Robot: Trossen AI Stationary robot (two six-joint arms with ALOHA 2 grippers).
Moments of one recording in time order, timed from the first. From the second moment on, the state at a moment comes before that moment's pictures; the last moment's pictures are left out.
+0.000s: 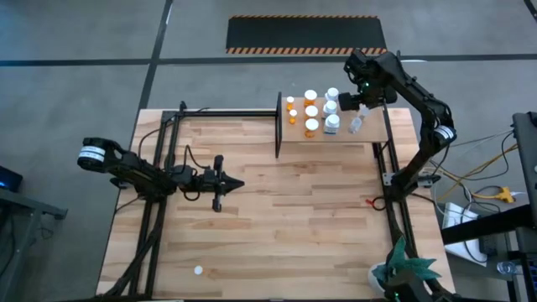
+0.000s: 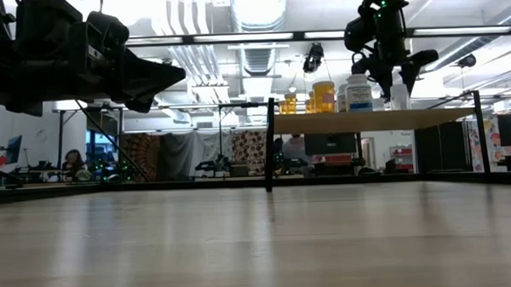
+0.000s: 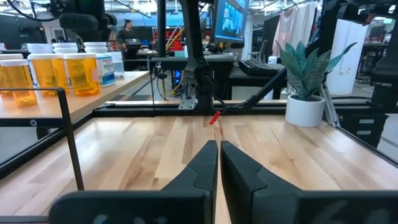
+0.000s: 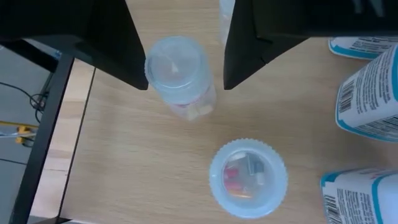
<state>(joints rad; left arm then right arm) -0.05 1.36 0.13 1.32 -0.06 0.01 -0.97 1.66 1.68 -1.53 0.13 0.47</state>
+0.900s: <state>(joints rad) -0.05 1.36 0.13 1.32 -0.06 0.01 -0.93 1.66 1.68 -1.48 0.07 0.46</state>
